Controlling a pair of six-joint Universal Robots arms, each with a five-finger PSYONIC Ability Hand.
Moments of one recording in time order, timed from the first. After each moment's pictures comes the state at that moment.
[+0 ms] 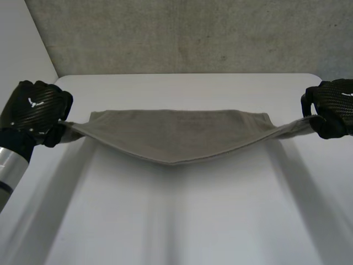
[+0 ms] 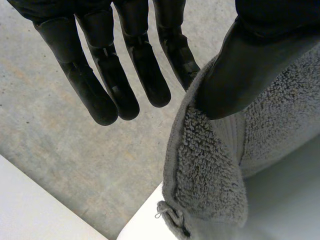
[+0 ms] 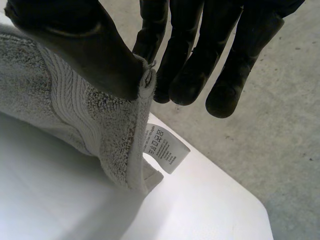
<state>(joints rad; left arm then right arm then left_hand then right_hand) 4.68 -1.40 -2.09 3.61 -1.17 3.61 1.52 -1.70 1.80 0.05 1.08 2.76 1.36 1.36 1.38 1.36 1.19 1.34 1.34 1.34 1.34 1.16</state>
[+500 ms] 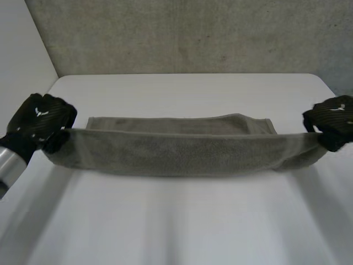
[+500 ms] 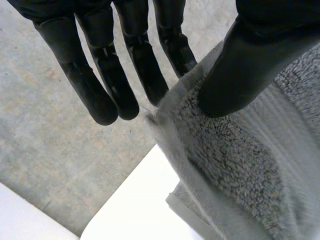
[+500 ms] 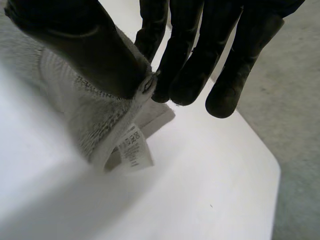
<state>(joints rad) 4.80 -1.61 -2.02 3.64 -0.95 3.63 1.51 -1.40 1.52 0.34 1.12 2.37 1.36 1.36 1.38 1.36 1.19 1.34 1.34 1.34 1.34 1.16</state>
